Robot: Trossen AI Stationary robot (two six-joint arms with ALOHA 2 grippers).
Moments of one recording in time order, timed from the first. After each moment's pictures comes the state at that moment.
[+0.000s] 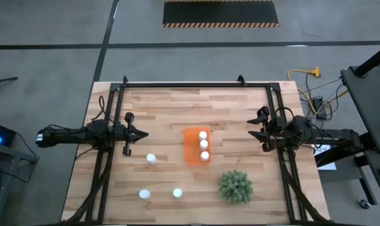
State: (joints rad) left arm 0.00 0.07 0.00 0.07 0.00 0.06; right arm -0.09 0.13 0.03 0.40 -0.10 0.10
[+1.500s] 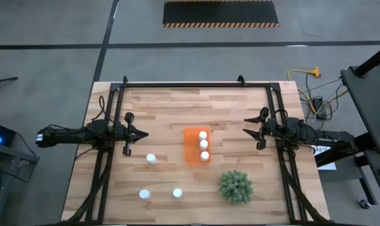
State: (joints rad) left arm 0.00 0.07 0.00 0.07 0.00 0.06; right arm -0.09 0.01 0.02 -0.01 0.11 -0.03
